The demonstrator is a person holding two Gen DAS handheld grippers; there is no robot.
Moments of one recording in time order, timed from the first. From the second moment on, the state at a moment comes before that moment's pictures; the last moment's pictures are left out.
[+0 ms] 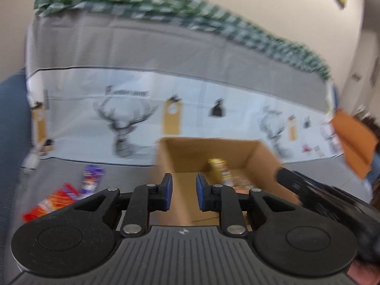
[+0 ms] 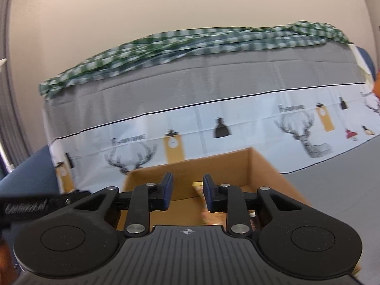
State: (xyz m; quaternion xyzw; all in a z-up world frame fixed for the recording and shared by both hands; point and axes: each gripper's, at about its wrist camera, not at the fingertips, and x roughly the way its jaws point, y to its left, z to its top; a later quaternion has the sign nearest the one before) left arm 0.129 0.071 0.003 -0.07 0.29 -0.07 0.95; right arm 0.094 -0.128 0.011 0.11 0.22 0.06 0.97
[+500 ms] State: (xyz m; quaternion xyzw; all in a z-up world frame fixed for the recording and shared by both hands) left arm 0.151 0.218 -0.039 -0.12 0.35 0.06 0.93; right arm 0.077 0.000 -0.009 0.07 0.24 0.19 0.95
